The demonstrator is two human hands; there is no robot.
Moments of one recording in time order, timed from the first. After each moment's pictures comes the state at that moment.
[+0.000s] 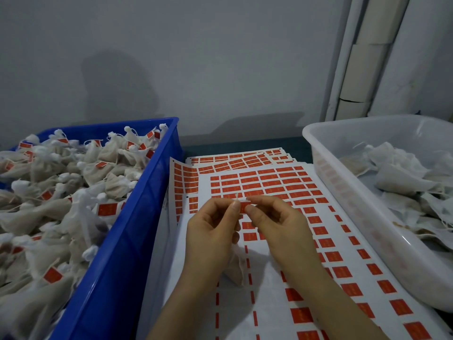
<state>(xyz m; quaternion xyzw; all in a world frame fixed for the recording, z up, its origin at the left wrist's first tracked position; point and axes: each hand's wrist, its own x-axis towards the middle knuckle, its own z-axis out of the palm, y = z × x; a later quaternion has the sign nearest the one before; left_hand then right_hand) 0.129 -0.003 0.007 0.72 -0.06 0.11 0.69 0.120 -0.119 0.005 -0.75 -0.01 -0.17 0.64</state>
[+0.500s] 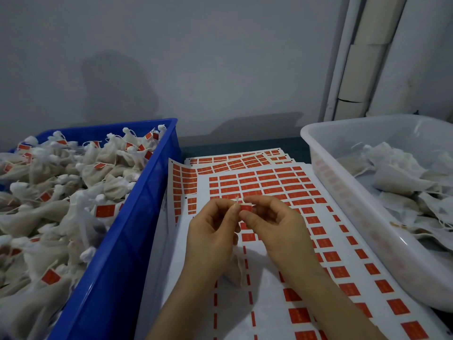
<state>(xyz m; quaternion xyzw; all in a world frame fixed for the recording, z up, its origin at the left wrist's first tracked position) 0.130 -0.004 0.006 0.74 -0.08 0.12 0.65 0.122 -0.120 0.005 -0.74 -0.03 -0.16 0.66</state>
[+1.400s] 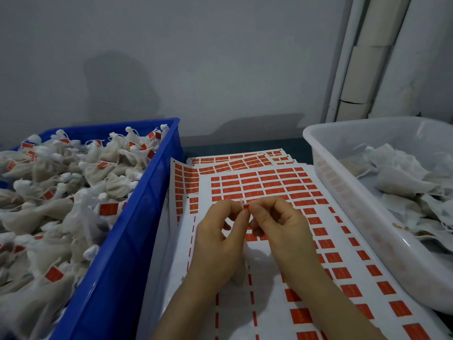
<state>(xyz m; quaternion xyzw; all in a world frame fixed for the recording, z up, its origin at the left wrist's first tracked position) 0.127 -0.002 0.004 0.81 -0.13 0.16 0.54 0.113 -0.118 0.011 -0.71 -0.03 -0.16 0.68</state>
